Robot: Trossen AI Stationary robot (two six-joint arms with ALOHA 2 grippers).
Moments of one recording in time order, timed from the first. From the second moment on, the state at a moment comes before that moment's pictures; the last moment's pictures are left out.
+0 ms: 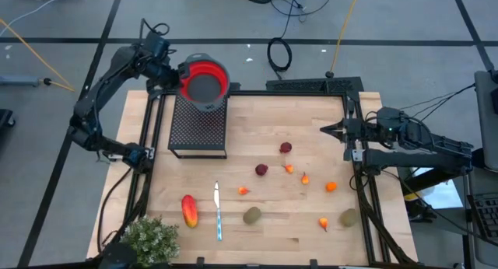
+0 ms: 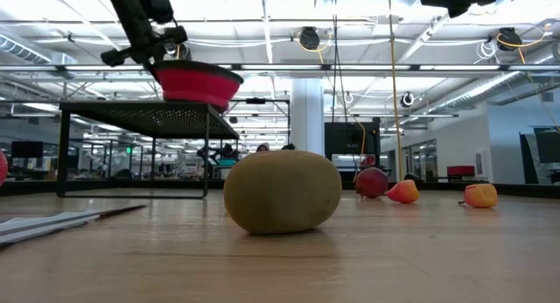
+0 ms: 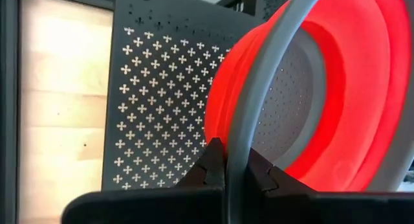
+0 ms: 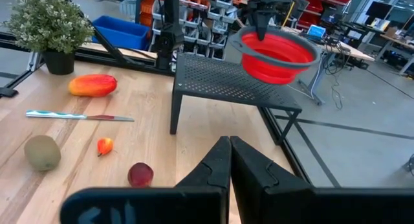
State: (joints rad) left arm 1.06 1.38 1.48 -1.20 0.27 -0.73; right arm -0.18 0.49 0.74 -0.46 -0.03 -0.25
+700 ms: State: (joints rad) left arm 1.14 1.43 1.47 -1.25 0.31 -0.53; right arm -0.18 0.49 0.74 -0.48 -0.03 -0.25
